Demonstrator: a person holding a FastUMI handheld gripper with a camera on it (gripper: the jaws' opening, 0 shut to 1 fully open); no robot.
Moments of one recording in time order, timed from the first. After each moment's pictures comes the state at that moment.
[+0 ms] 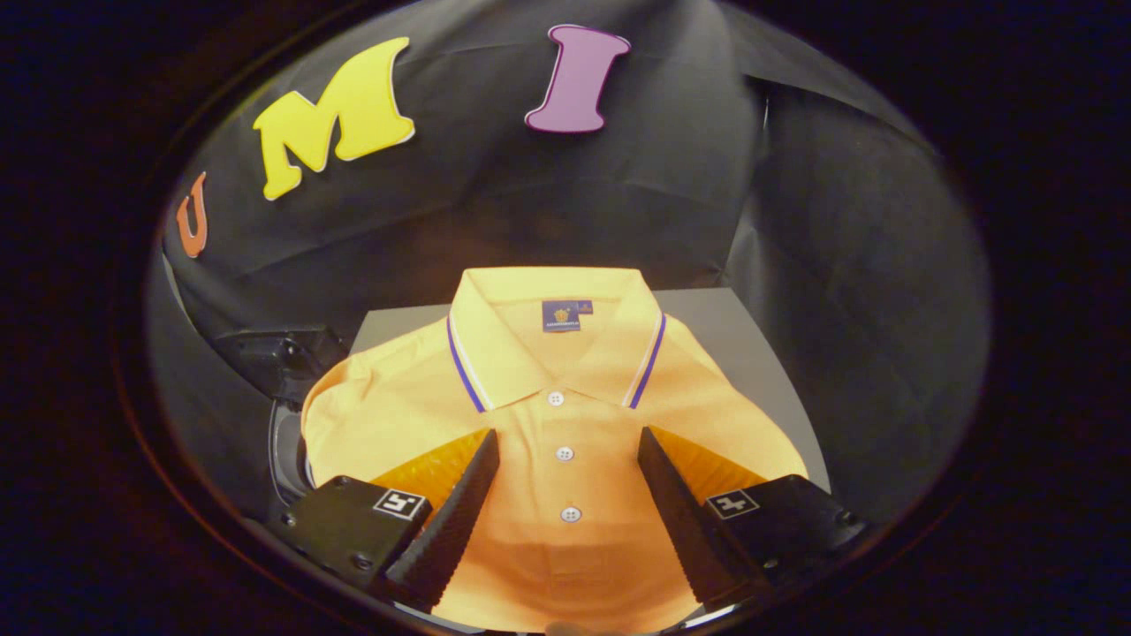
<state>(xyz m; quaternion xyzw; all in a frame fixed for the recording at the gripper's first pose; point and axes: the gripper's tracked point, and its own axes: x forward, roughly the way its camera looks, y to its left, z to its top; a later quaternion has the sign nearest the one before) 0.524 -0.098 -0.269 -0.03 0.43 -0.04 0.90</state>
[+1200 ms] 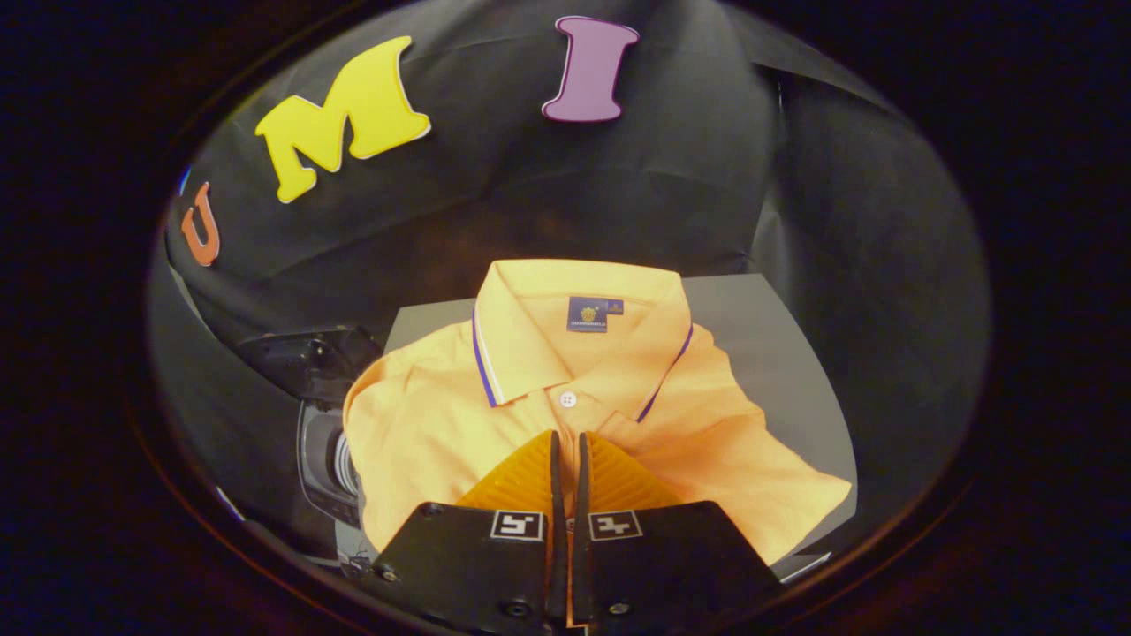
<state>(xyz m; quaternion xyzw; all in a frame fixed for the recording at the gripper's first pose) 0.536 -0.070 -0.253 0.01 0.43 0.00 0.90</state>
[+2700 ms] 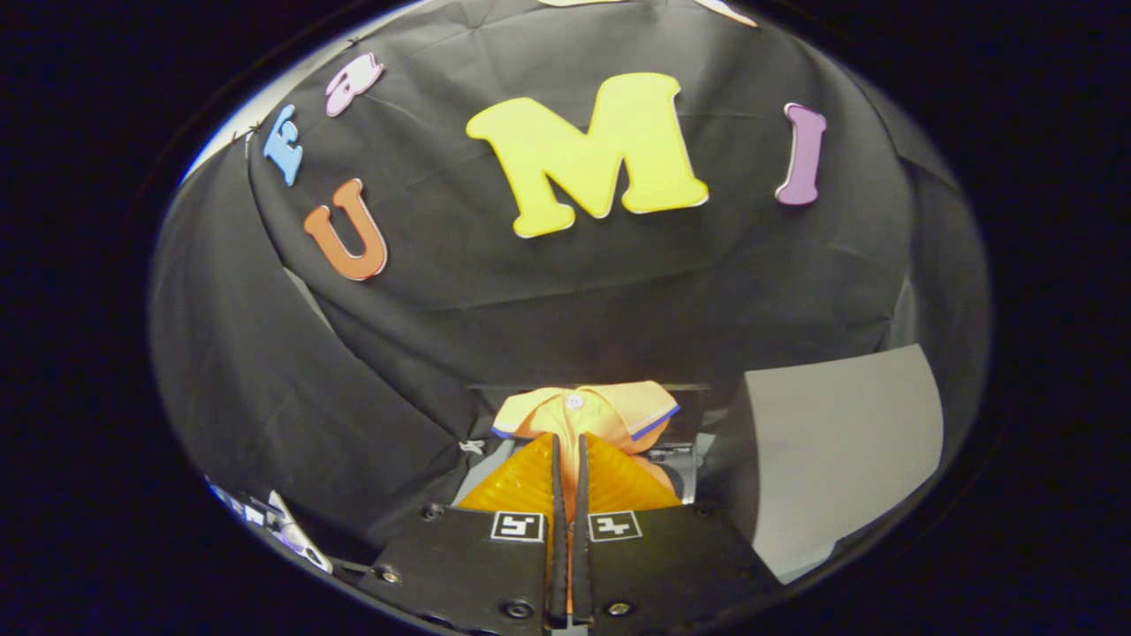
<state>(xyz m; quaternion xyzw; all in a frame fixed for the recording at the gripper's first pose) 0.485 0.252 -0.157 0.04 0.37 0.17 0.91</state>
